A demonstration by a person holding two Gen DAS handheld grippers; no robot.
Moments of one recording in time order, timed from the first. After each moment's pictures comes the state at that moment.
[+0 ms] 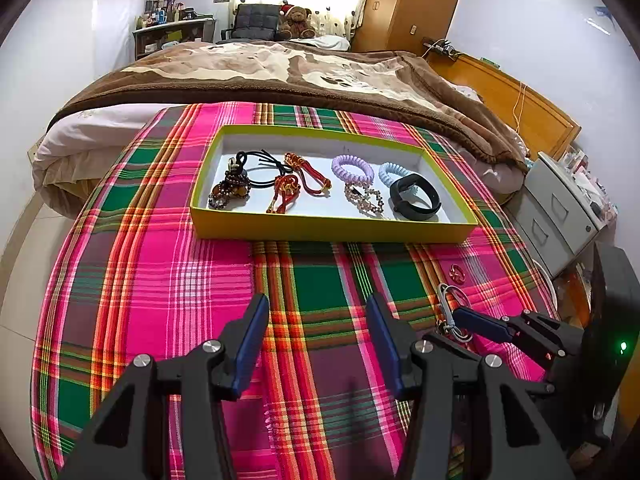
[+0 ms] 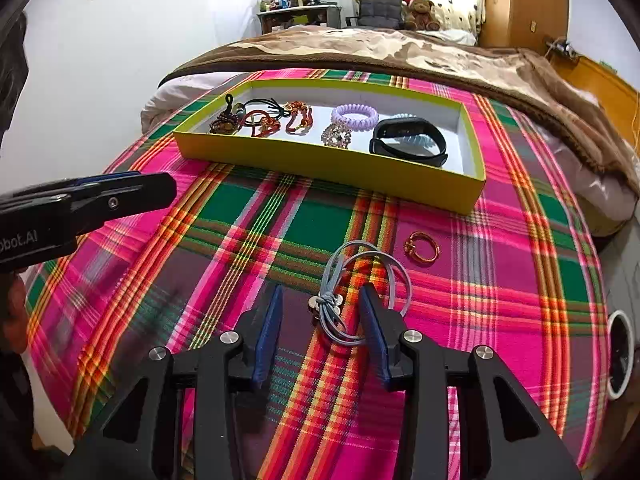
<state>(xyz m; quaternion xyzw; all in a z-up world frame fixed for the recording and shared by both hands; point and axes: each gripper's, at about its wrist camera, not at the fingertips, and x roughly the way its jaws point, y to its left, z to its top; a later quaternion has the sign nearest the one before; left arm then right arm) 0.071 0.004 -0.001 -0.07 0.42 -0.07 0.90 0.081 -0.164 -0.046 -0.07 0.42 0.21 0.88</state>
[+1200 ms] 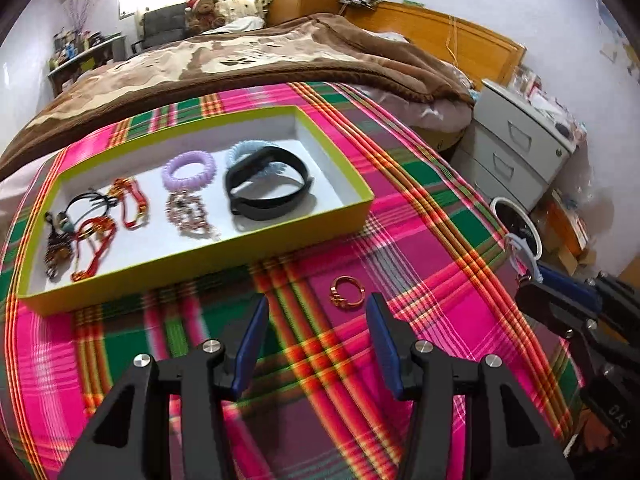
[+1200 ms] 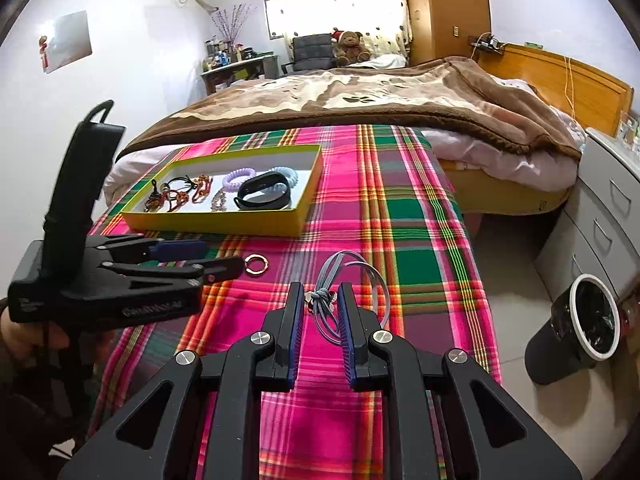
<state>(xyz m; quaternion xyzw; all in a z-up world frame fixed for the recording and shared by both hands) 0.120 -0.130 -0.024 0.03 0.44 -0.18 0.88 0.068 -0.285 -0.004 0.01 0.36 0.13 0.92</state>
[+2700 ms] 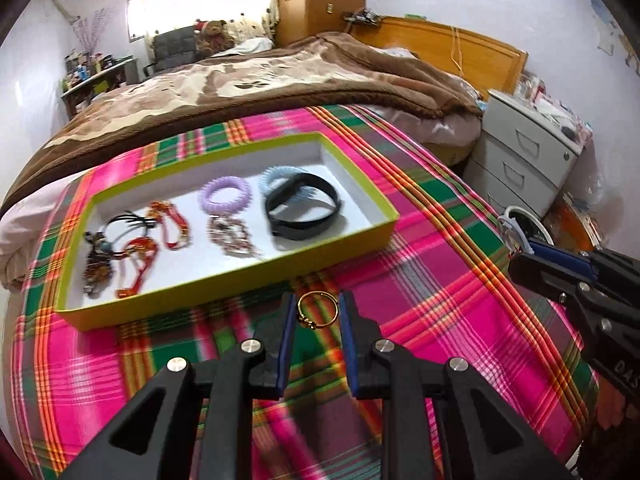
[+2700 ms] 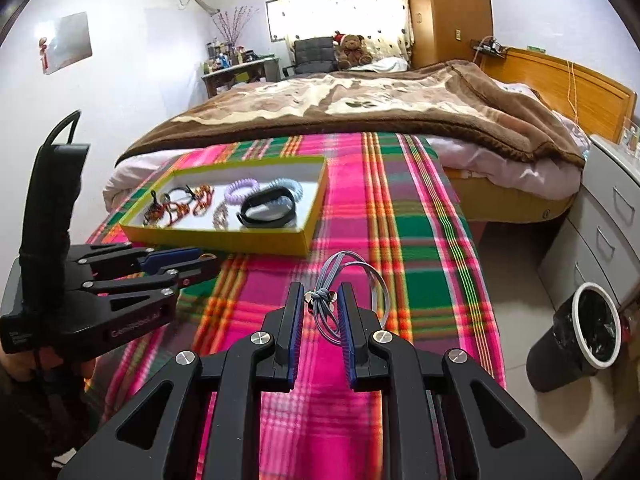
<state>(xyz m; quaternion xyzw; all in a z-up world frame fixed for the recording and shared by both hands) 0.114 -0.102 -0.003 0.04 0.41 -0.15 0.90 0.078 -0.273 0.007 0.01 0.35 0.13 0.93</state>
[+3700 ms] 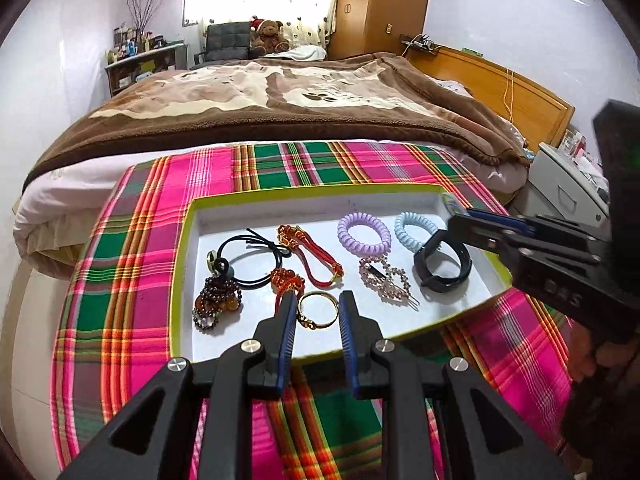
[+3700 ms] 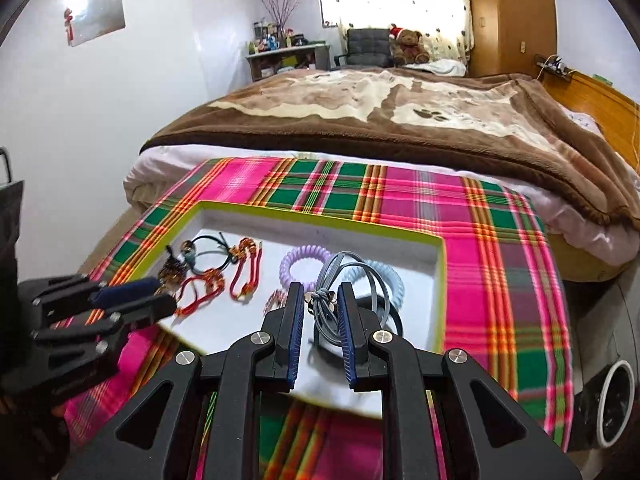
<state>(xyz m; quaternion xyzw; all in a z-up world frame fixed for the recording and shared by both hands) 0.161 -0.001 0.008 -0.02 0.40 -0.10 0.91 0.207 -0.167 0.015 -0.03 0.37 0.21 0.90</state>
